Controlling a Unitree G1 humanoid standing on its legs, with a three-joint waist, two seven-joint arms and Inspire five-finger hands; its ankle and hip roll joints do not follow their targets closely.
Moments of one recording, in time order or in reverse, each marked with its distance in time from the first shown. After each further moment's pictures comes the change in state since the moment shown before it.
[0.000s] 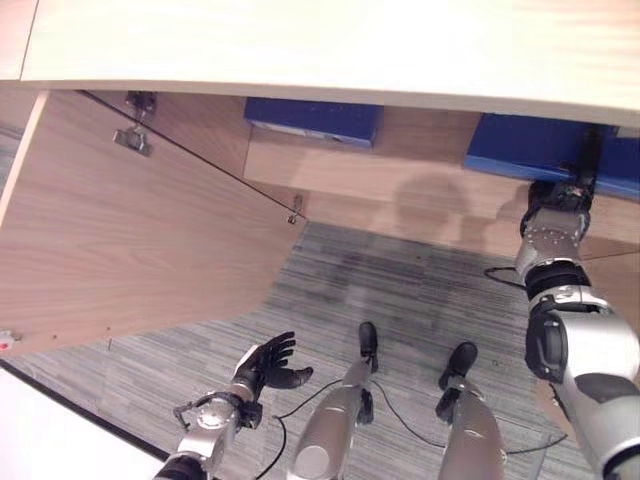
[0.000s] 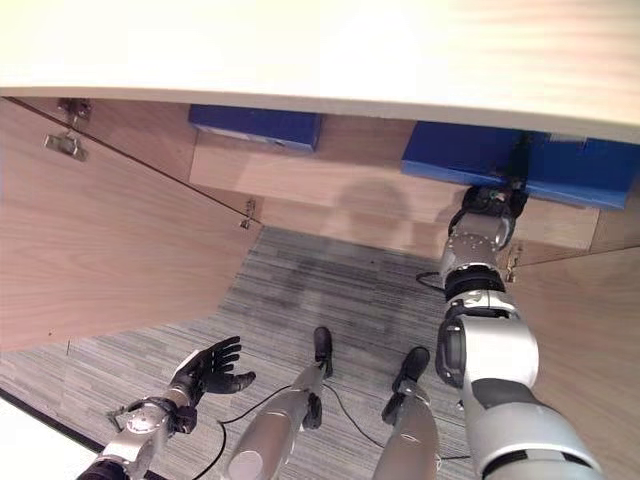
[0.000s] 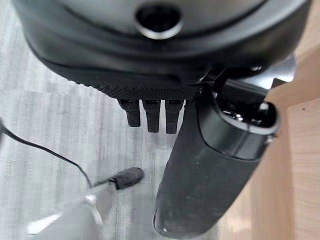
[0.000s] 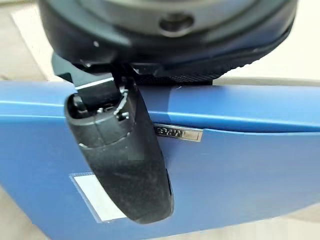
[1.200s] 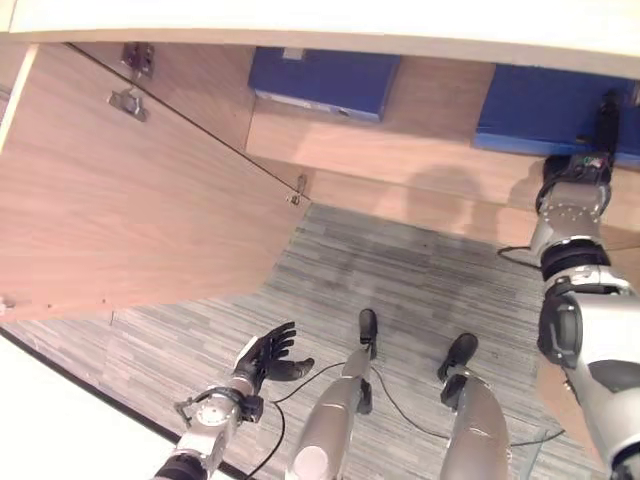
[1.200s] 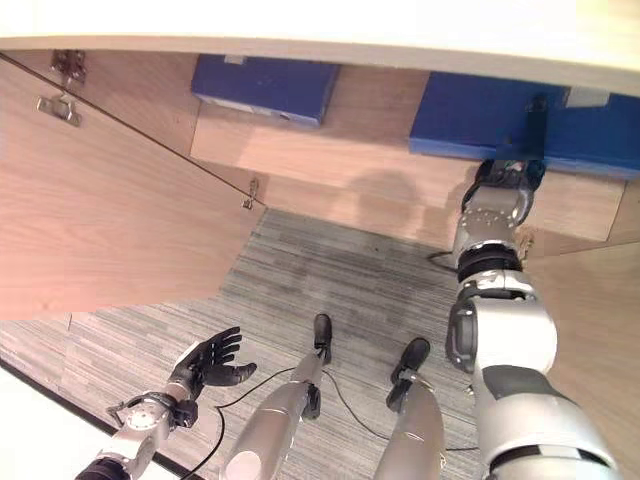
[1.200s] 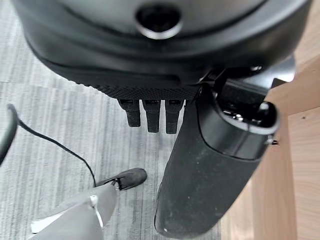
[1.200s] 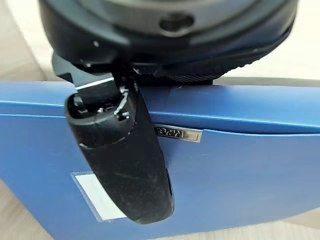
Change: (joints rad) left arm 0.015 0.003 -0.001 -0.015 -0.001 0.000 0.023; right arm -0.120 -0.098 0.050 0.086 -0.039 0.040 -0.062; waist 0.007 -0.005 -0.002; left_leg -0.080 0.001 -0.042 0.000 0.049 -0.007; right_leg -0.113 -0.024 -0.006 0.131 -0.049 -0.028
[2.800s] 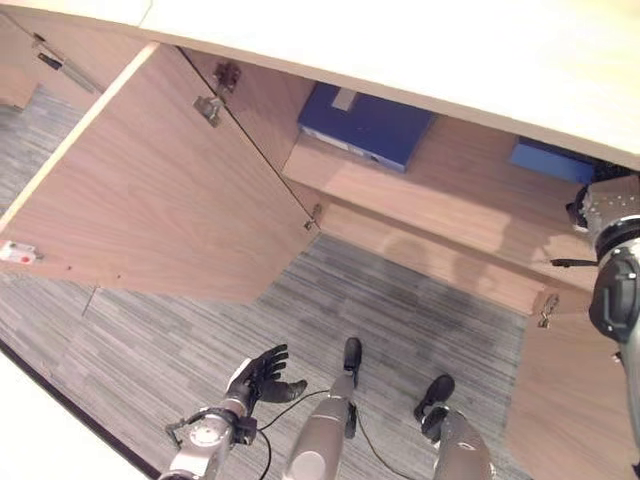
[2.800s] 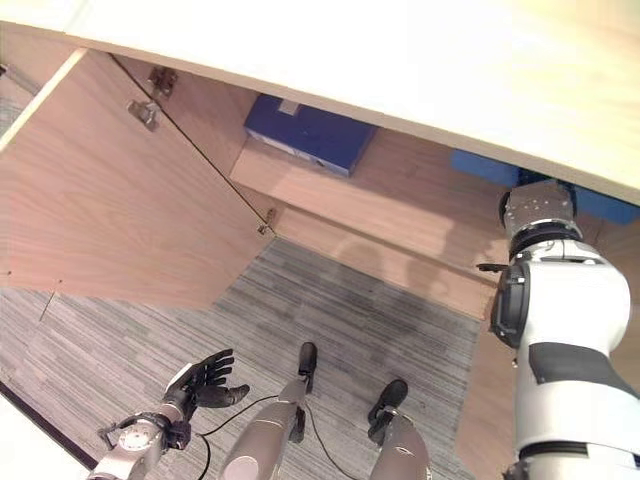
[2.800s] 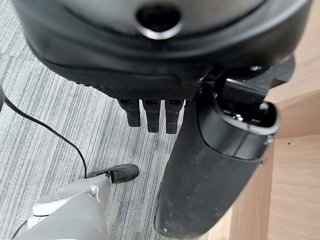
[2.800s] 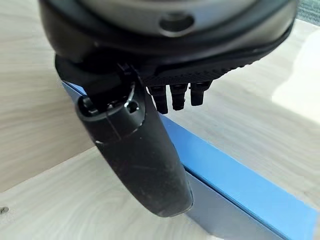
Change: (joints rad) left arm 0.083 0.013 -0.001 0.001 0.012 0.025 0.016; right arm -0.162 -0.128 0.091 0.383 -0.214 0.253 -0.270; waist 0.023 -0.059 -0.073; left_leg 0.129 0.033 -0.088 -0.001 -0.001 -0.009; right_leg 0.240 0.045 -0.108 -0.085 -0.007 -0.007
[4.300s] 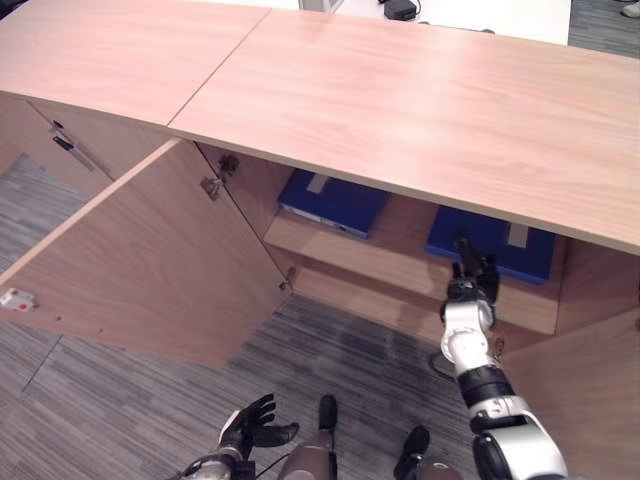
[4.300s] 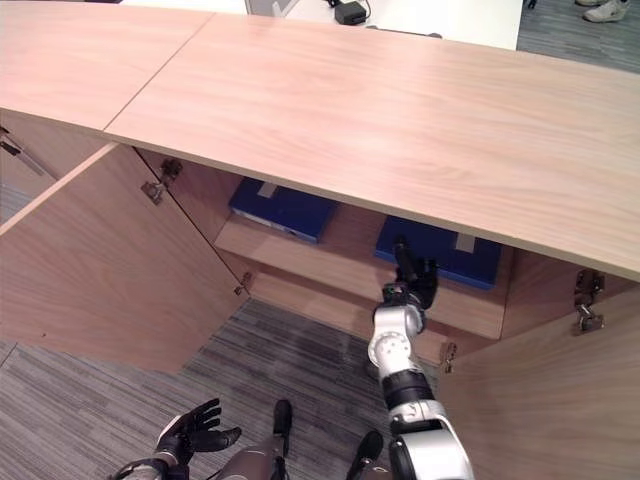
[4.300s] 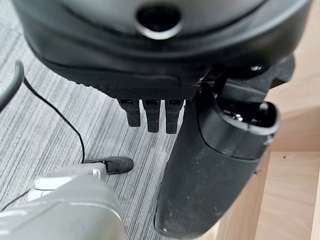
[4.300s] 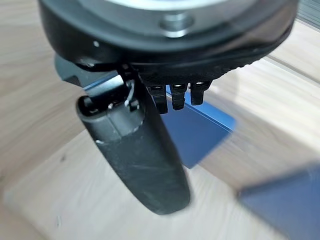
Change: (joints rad) left arm 0.136 -0.099 0.123 0.133 0.000 0.044 0.045; right arm 0.977 0.449 0.060 -1.026 -0.387 -0.208 0.011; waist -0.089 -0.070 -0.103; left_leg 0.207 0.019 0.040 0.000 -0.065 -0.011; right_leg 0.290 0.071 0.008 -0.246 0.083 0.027
